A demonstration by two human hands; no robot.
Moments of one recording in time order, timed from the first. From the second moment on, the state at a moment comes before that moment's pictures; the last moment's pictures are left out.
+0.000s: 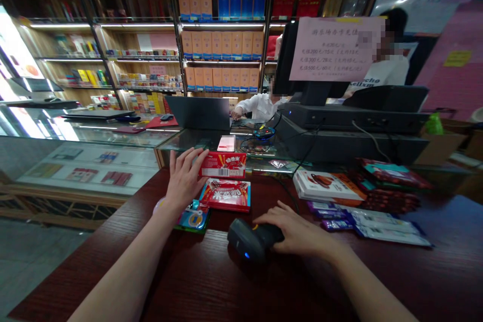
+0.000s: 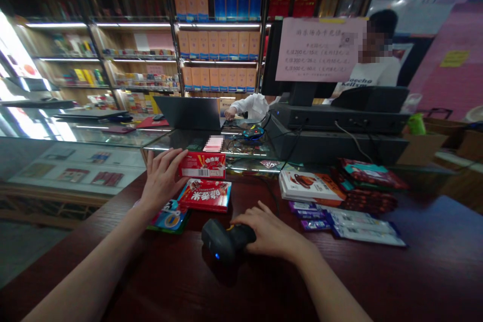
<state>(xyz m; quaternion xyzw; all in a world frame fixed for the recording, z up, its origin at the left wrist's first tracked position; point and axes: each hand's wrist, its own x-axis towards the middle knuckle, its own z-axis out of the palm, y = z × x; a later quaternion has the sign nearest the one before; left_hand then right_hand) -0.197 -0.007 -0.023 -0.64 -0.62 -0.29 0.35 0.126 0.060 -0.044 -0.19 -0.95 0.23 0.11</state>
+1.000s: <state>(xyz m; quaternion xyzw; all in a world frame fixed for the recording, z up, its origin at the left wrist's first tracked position) -0.188 -0.005 -0.026 -0.61 -0.64 -0.30 0.37 0.121 0.059 -0.022 -0.26 -0.91 0.24 0.19</state>
